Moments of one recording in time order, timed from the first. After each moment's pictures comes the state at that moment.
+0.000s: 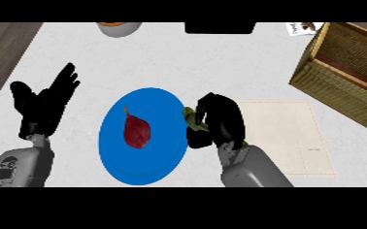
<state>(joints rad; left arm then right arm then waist) -0.21 0.25 0.16 -1.39 0.04 -0.07 0.23 -0.39 -0.01 0.53 -1.49 0.76 -0.06 0.85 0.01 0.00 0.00</state>
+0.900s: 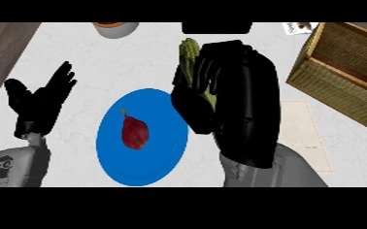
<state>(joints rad) -0.21 0.26 0.18 -1.40 0.05 -0.07 0.25 -0.75 -0.01 0.47 -1.87 1.00 -0.16 1.13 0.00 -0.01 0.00</state>
